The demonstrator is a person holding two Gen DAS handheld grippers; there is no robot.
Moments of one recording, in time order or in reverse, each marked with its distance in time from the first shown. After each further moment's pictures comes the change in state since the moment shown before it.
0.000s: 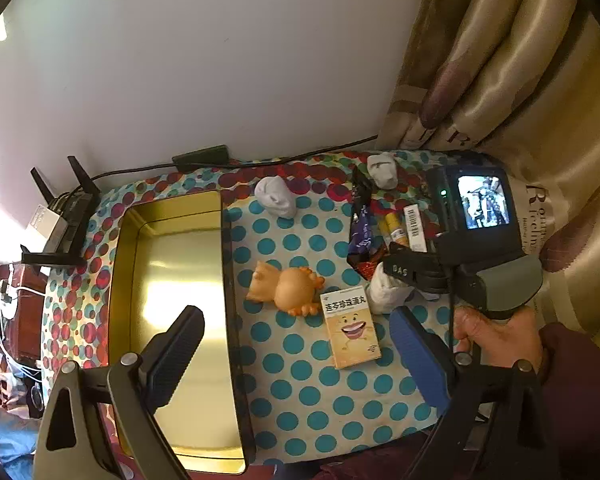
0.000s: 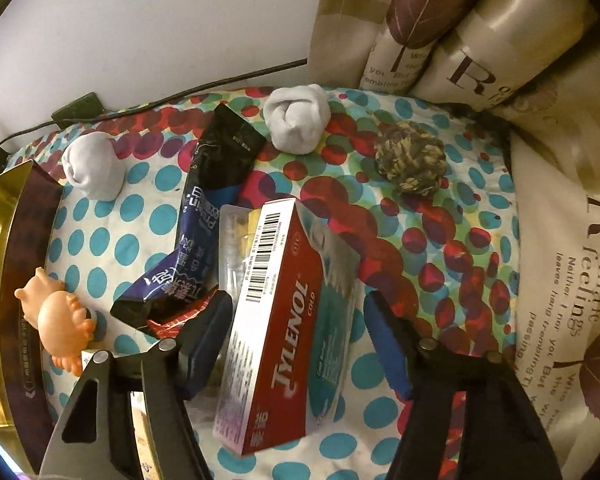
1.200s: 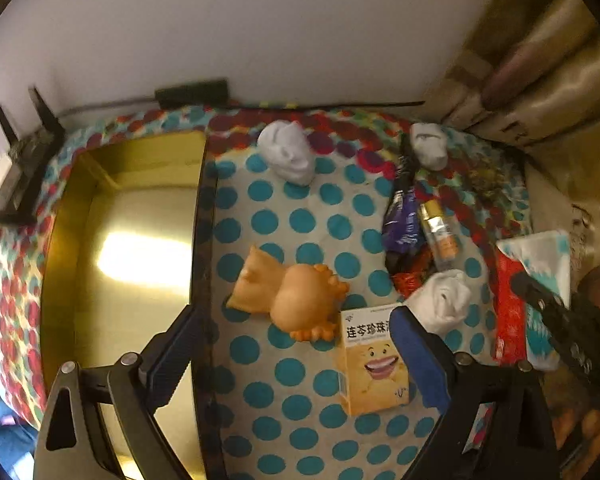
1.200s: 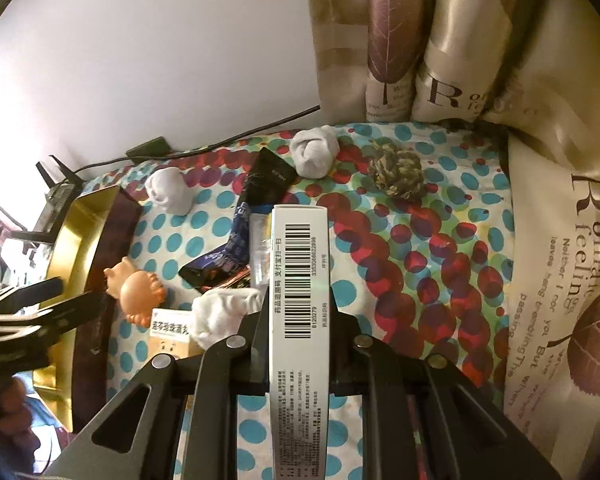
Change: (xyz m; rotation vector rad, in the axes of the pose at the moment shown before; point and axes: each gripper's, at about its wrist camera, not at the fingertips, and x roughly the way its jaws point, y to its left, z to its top) left arm 0.114 0.024 0.008 -0.147 0.151 -0.062; right arm -0.069 -0.048 -0.038 0.024 -0.131 0.256
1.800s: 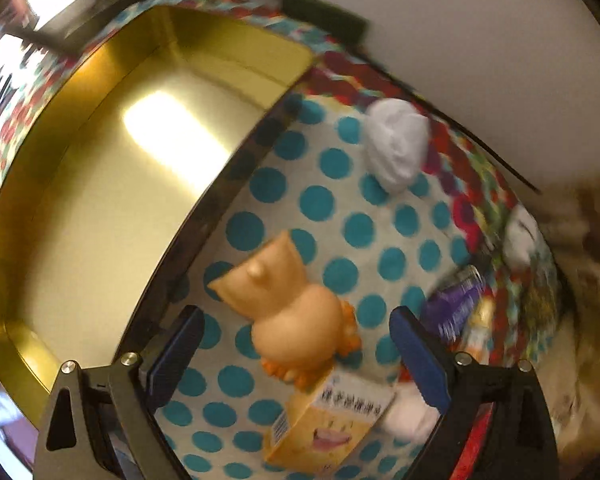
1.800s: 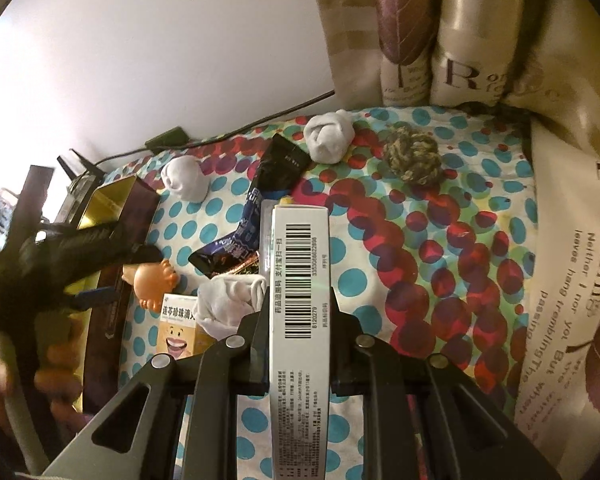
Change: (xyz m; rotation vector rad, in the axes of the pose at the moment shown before) left arm 0.055 0.026 0.016 -0.610 0.143 0.083; right arm 0.008 -0.015 -0.003 -0.018 0.048 0.109
